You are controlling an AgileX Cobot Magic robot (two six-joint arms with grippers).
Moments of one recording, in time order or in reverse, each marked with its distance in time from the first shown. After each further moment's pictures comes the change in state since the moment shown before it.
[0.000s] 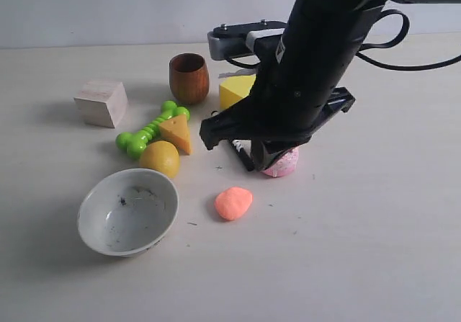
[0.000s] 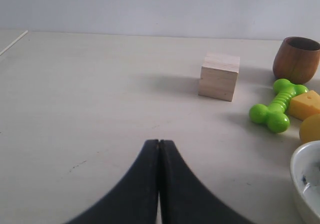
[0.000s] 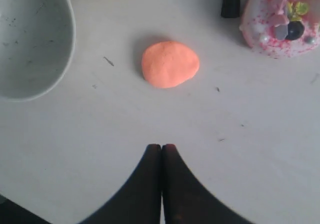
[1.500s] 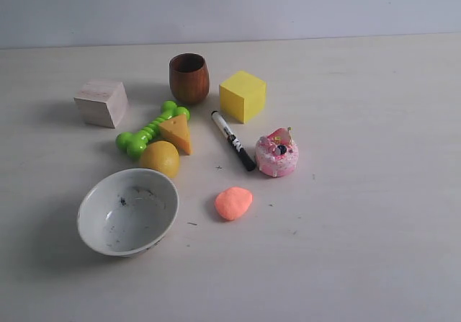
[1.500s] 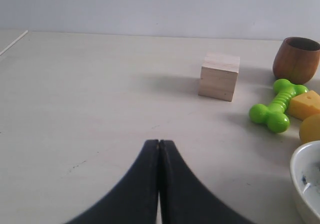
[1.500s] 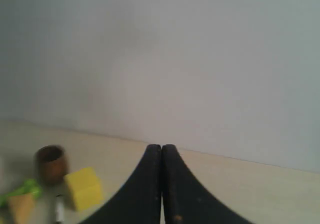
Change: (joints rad) left arm 0.000 0.000 0.000 0.000 0.000 0.000; right arm -0.774 -1.120 0.406 0.402 -0.416 -0.783
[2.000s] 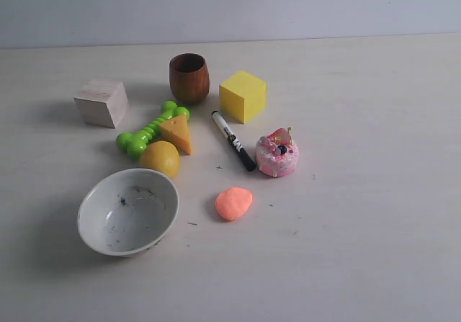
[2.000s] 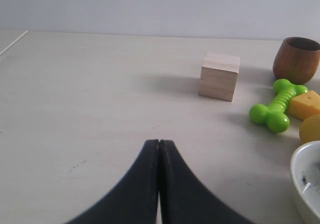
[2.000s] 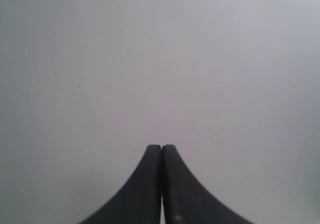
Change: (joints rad) left arm 0.000 0.000 0.000 0.000 0.000 0.000; right arm 0.000 -0.556 0.694 -0.434 -0.785 0.734
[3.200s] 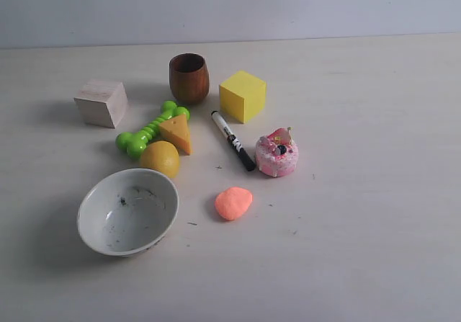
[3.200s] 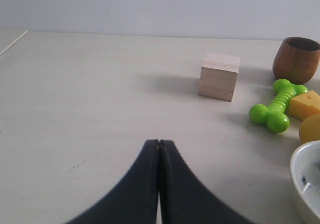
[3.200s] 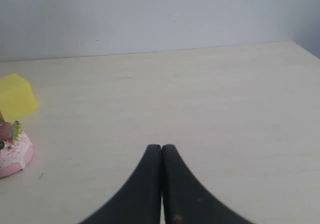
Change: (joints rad) left arm 0.000 0.000 0.000 0.000 0.000 0.000; right arm 0.000 -0.008 0.140 0.006 0.527 -0.228
